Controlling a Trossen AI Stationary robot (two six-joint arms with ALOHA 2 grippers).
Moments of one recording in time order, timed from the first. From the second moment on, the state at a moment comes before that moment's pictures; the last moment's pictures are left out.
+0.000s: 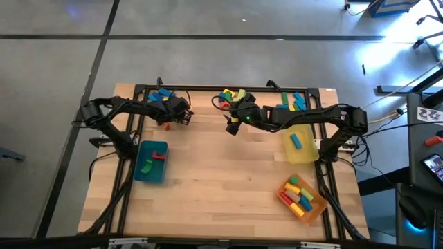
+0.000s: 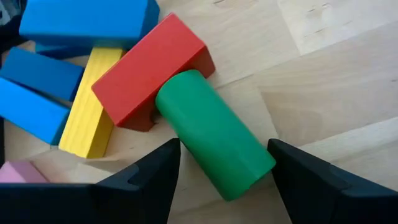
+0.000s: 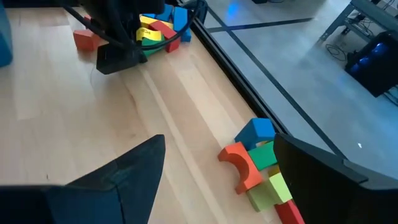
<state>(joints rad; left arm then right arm) 0.58 1.56 0.64 -0.28 -0.52 -0.53 -0.16 1.65 1.14 -0.06 0.43 -0.02</state>
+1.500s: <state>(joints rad) 0.56 1.55 0.64 -0.28 -0.51 -0.37 -0.16 1.65 1.14 -0.06 0.43 -0.03</state>
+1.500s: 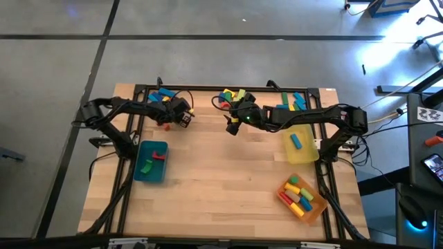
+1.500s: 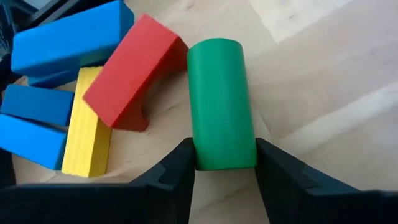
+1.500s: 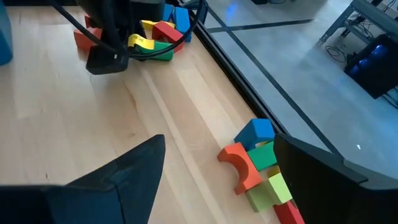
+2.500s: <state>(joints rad) 0.26 1.02 0.64 -0.30 -0.23 -0.27 -0.16 1.65 1.14 0.01 0.36 -0.21</state>
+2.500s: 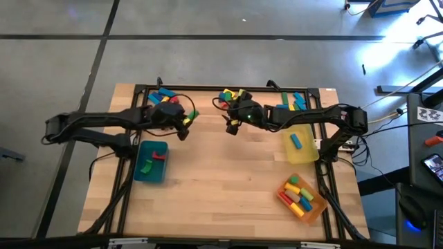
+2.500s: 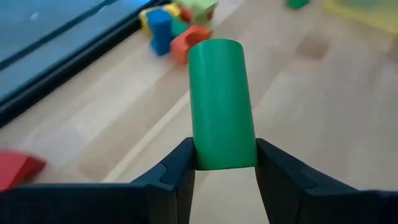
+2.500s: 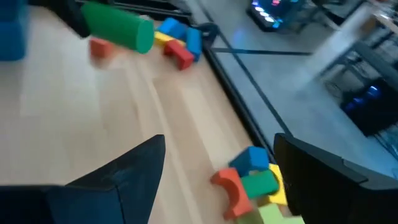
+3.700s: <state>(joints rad) 0.00 1.00 0.64 -0.05 -0.13 -0.09 -0.14 1.75 1.14 0.47 -0.40 -0.17</state>
